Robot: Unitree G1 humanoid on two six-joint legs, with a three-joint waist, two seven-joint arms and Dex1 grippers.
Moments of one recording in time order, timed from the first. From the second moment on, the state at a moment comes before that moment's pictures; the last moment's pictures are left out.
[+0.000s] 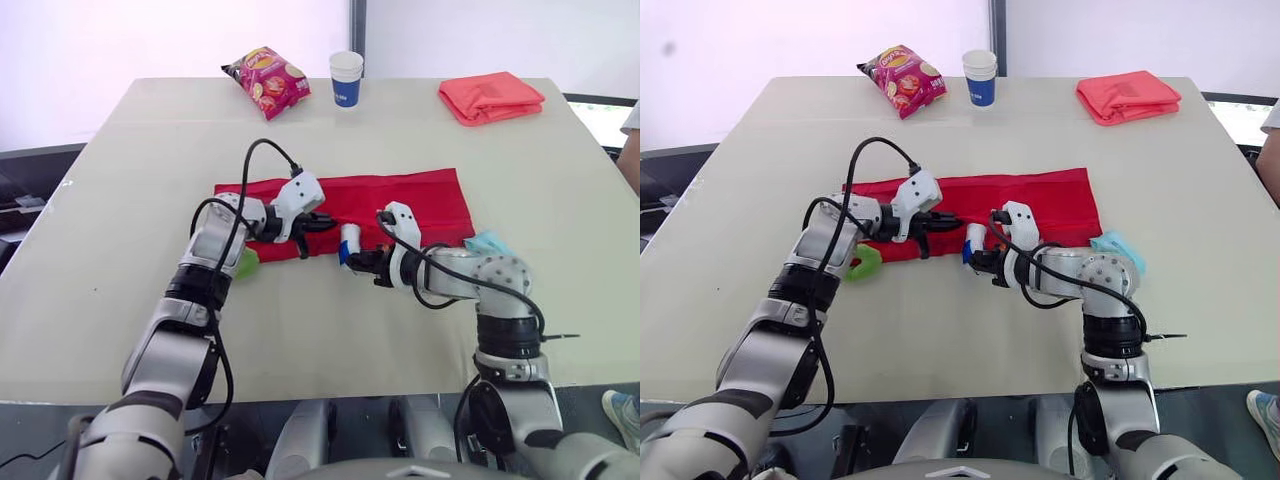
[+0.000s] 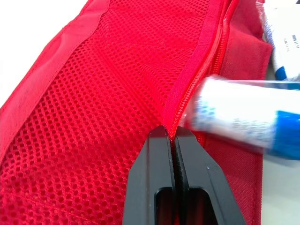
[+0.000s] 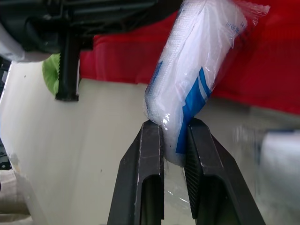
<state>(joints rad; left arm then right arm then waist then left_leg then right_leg) -0.81 0.51 -0.19 0.47 0.00 0.25 -1.11 -0.68 0.01 -0.08 -0.01 0.89 1.38 -0.11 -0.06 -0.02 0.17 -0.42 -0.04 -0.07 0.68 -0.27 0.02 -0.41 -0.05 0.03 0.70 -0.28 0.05</state>
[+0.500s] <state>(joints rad) -0.74 0.53 -0.16 0.41 0.00 0.16 -1.11 -0.96 -0.11 0.31 0.37 0.48 1.05 0.37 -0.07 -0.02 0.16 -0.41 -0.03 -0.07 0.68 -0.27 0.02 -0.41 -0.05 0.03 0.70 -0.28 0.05</state>
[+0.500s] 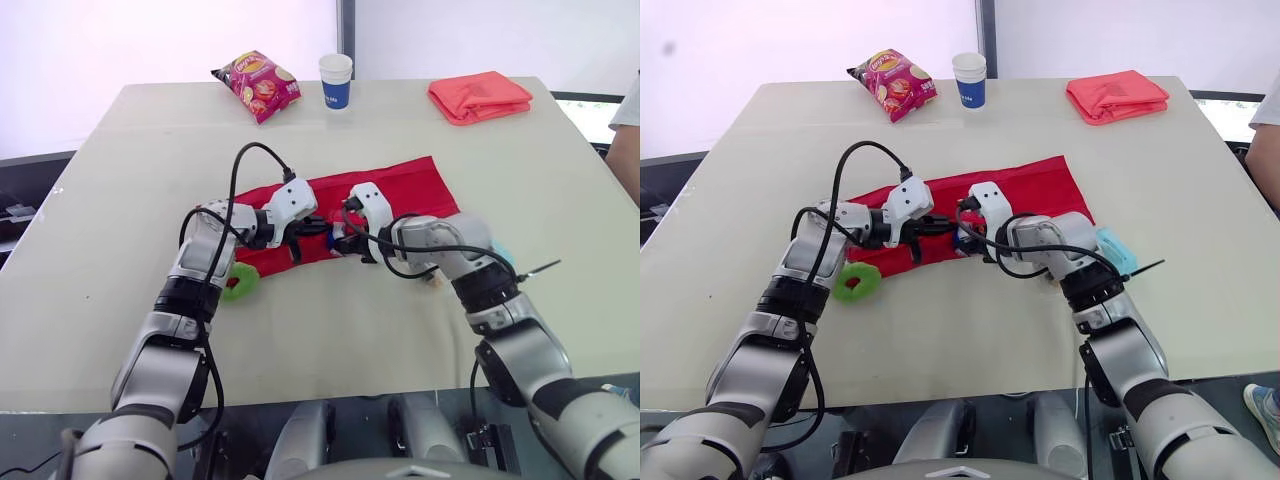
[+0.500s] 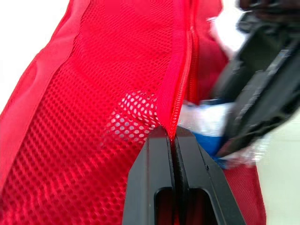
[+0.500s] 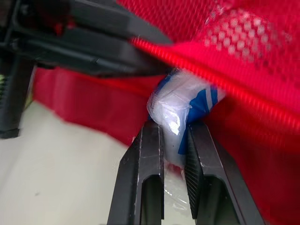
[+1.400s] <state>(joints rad) -0.78 0.49 -0.15 0.52 -0.02 0.08 -1.11 -0.92 -0.22 0.39 0.29 0.21 0.91 0.75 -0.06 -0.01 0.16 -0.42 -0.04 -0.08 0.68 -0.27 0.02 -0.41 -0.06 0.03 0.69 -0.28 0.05</state>
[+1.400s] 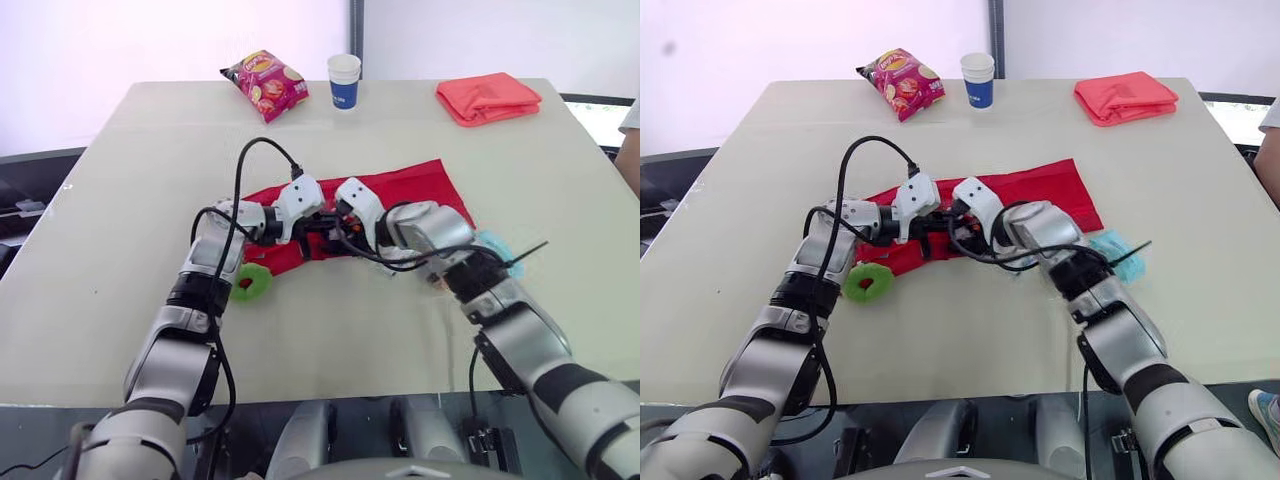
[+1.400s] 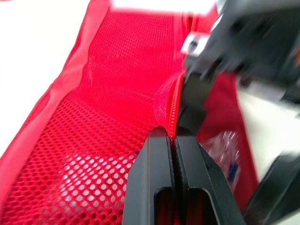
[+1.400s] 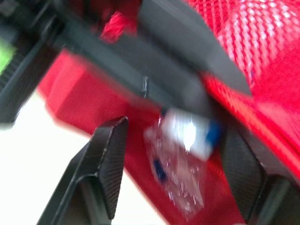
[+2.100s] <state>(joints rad) -0.78 0.48 -0.16 0.50 -0.03 0.12 -1.11 -0.77 -0.17 0.36 0.02 0.19 0.98 0.60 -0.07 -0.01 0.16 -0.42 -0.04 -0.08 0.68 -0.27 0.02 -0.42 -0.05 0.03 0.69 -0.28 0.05</state>
